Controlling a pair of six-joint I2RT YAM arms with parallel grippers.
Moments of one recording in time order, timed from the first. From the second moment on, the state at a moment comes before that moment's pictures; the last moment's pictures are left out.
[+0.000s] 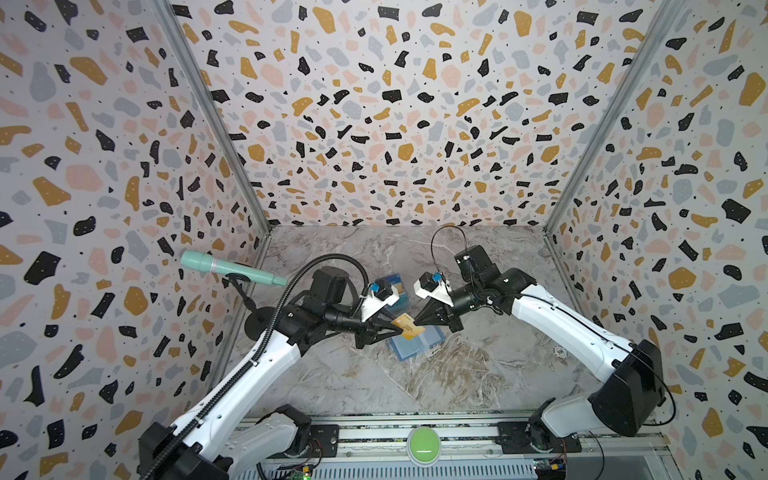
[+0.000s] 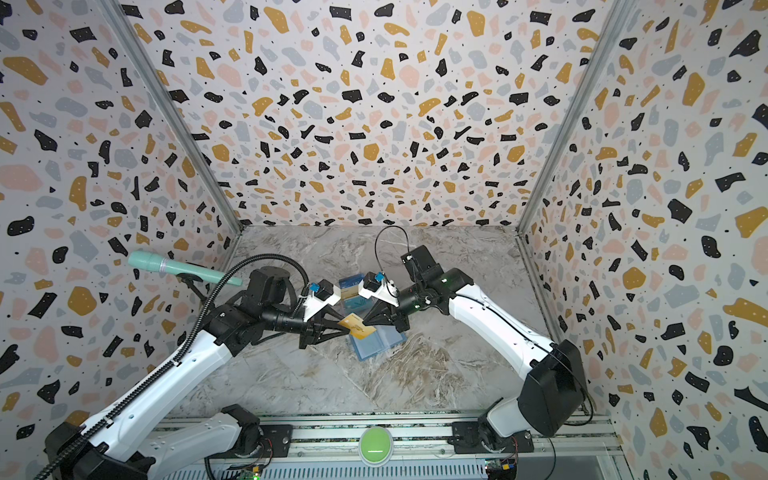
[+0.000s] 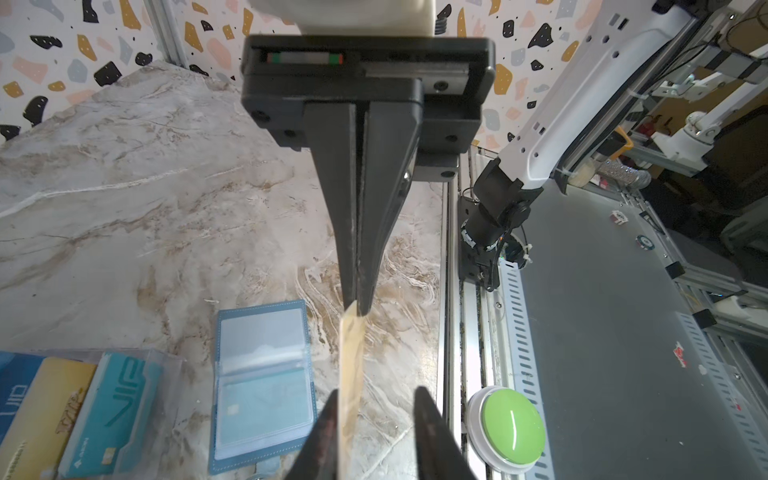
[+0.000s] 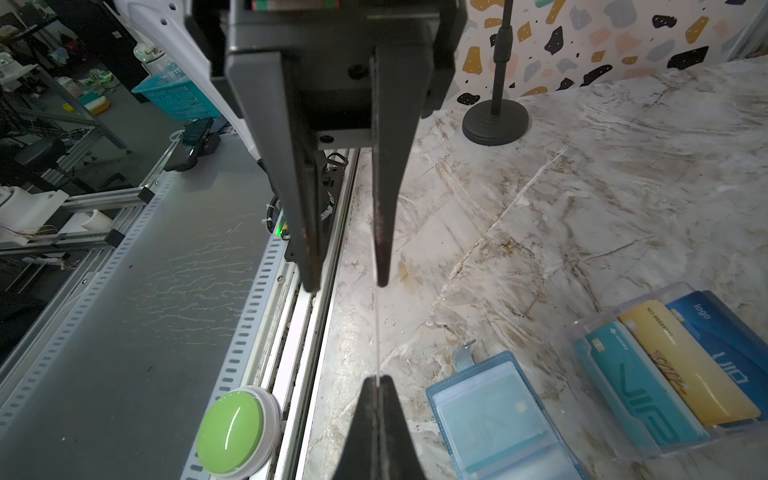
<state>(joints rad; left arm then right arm) -0.49 1.06 0.97 -0.61 0.89 0.36 0.64 1.46 1.28 -0.75 -1.00 -0.62</state>
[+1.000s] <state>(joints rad) -0.49 1.04 0.73 0.27 0.70 -0.32 0.42 1.14 0.70 0.28 -1.13 0.19</state>
